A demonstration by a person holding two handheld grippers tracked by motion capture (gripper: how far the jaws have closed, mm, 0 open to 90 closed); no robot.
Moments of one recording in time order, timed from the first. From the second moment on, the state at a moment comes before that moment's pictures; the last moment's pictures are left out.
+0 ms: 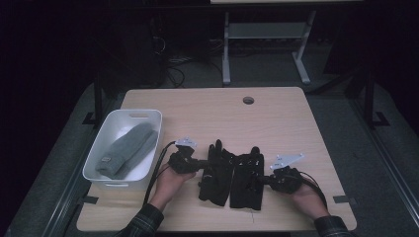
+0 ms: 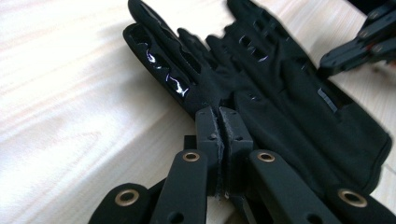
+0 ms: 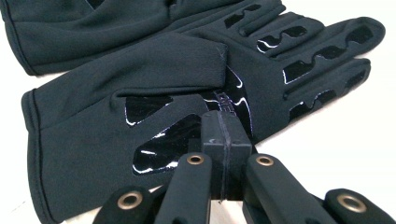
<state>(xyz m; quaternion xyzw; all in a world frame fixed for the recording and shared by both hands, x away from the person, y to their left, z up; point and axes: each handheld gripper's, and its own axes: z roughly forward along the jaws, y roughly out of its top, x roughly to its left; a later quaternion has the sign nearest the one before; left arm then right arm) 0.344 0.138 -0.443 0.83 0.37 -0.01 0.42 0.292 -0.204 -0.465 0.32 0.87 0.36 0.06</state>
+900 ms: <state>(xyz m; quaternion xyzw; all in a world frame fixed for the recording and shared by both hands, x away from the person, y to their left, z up) 0.349 0.133 -0.419 0.80 0.35 -0.05 0.48 0.328 -0.151 -0.467 0.30 0.87 0.37 0.05</state>
